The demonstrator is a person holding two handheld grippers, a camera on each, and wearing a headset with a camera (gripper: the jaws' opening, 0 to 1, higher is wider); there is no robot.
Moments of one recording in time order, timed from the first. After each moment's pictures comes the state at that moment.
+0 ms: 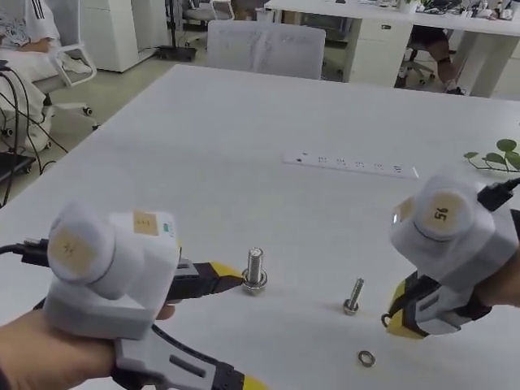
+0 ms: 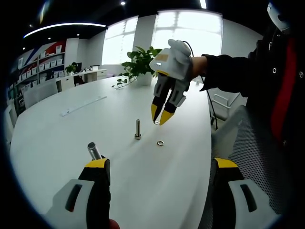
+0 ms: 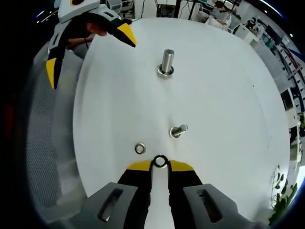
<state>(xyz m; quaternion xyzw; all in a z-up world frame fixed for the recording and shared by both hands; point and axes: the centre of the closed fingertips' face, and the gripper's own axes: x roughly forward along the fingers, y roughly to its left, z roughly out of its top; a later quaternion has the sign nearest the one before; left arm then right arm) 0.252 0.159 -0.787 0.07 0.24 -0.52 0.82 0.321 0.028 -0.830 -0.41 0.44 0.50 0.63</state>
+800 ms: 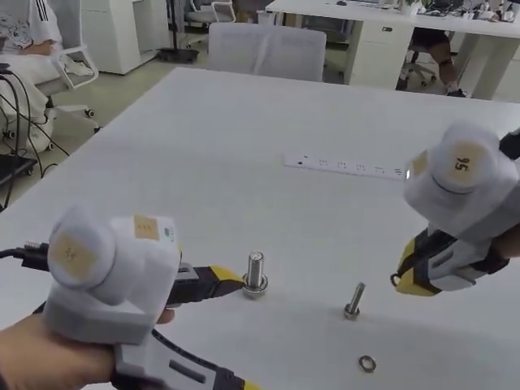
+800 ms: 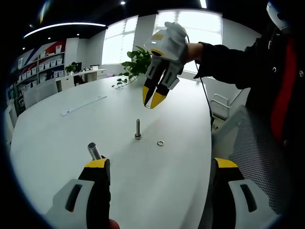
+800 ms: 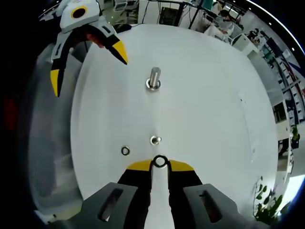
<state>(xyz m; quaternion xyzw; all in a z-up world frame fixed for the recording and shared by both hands) 0.253 0.159 -0.785 0.07 0.24 -0.52 0.82 0.347 0.040 -0.787 -0.45 0.39 0.50 0.63</state>
